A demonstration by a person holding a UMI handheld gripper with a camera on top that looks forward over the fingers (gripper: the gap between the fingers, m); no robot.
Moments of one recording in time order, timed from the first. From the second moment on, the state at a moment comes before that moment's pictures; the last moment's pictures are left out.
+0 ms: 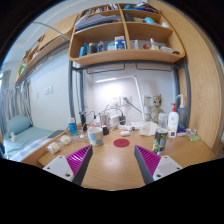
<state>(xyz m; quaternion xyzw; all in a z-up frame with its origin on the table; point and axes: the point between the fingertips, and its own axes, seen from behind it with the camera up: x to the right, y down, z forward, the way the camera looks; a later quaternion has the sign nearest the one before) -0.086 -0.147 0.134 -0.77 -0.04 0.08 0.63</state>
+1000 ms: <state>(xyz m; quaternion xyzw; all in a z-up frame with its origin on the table) 0.090 0.038 0.078 -0.77 0.01 0.01 0.64</state>
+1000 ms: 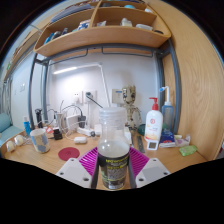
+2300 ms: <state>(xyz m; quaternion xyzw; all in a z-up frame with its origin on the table) -0.139 0.162 0.157 -0.31 -0.61 -0.58 0.43</state>
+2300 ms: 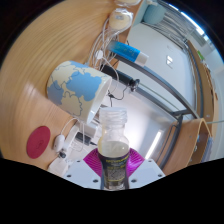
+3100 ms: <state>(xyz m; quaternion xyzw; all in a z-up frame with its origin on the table) -0.090 0.149 0.121 -0.70 -0.33 -0.15 0.61</state>
